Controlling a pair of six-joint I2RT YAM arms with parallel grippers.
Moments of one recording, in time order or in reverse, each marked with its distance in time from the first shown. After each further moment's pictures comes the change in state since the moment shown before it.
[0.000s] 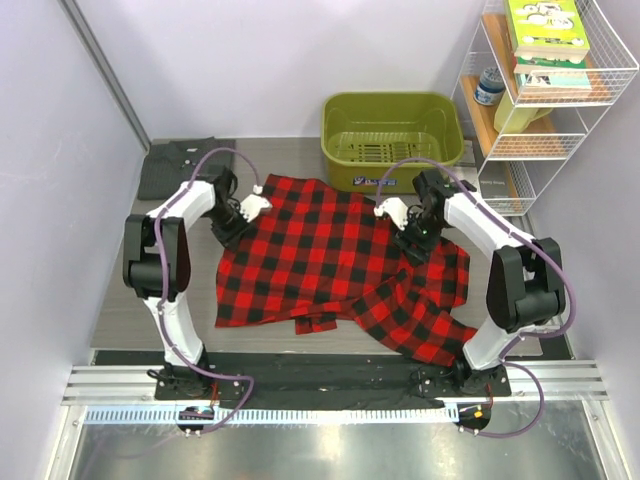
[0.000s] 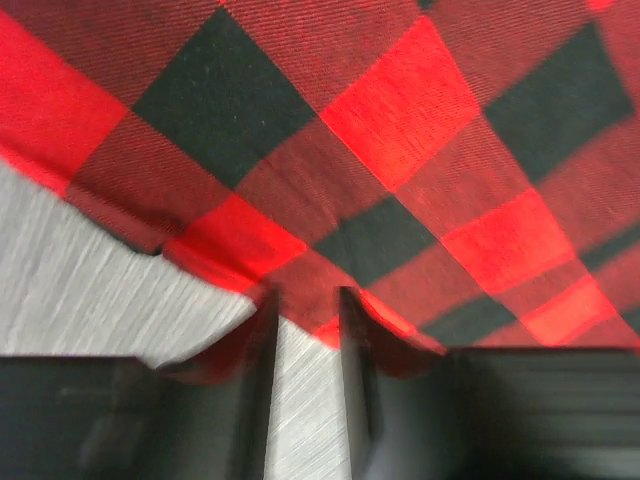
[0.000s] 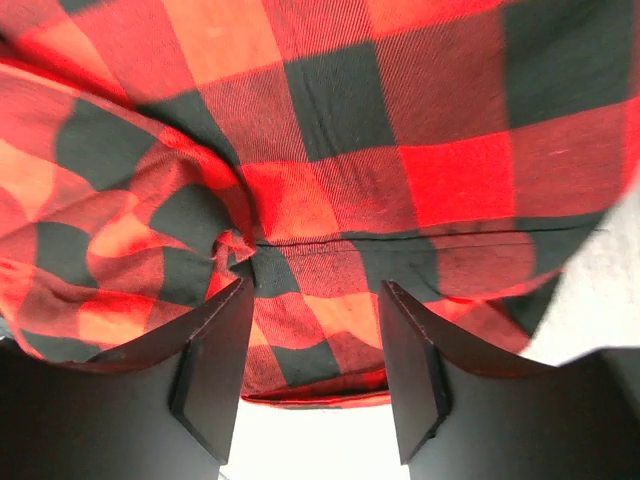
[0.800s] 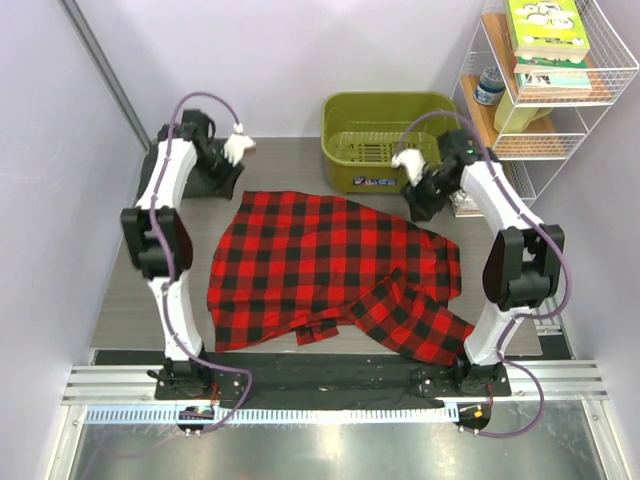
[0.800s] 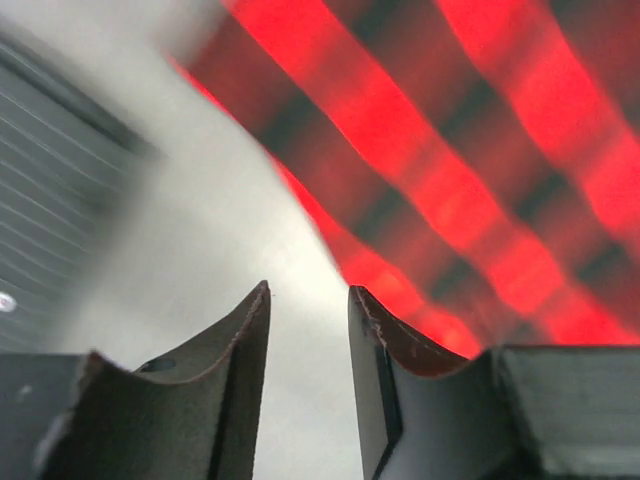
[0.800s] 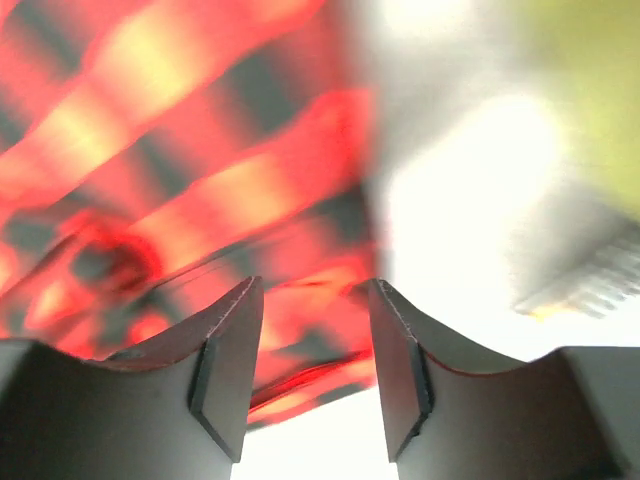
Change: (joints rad) left arm 0.088 0.141 0.535 -0.242 0.106 0.021; right arm -0.101 0.123 0.278 -0.052 -0.141 -0.014
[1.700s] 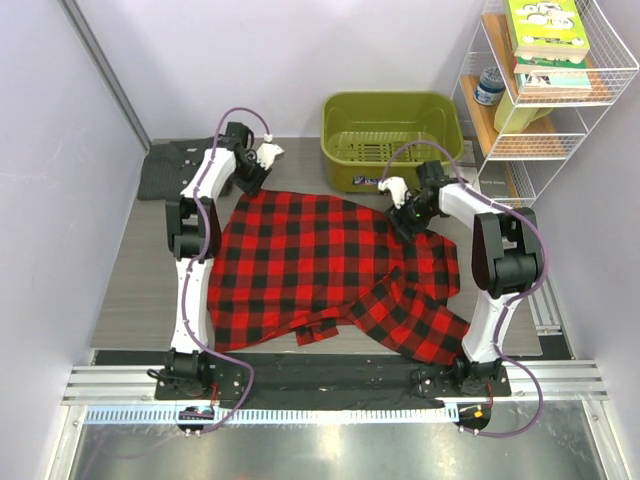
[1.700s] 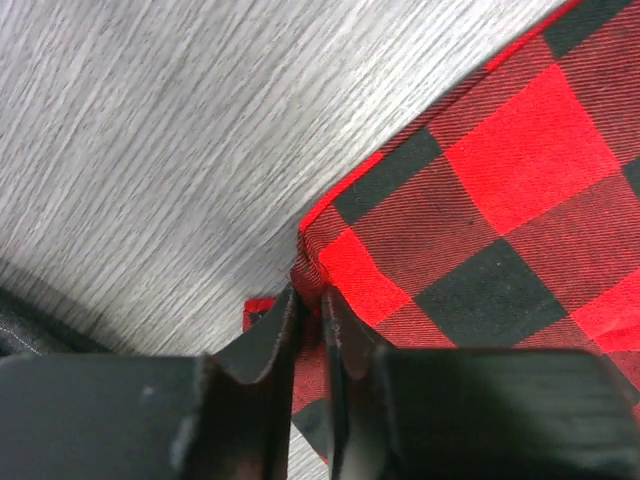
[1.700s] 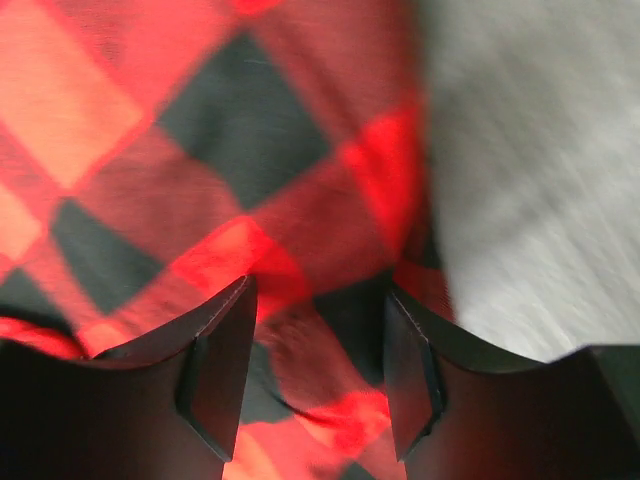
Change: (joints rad) left arm -0.109 0.463 0.343 0.245 -0.089 -0.200; right arm 0.000 0.144 -0.205 0.410 0.002 0.156
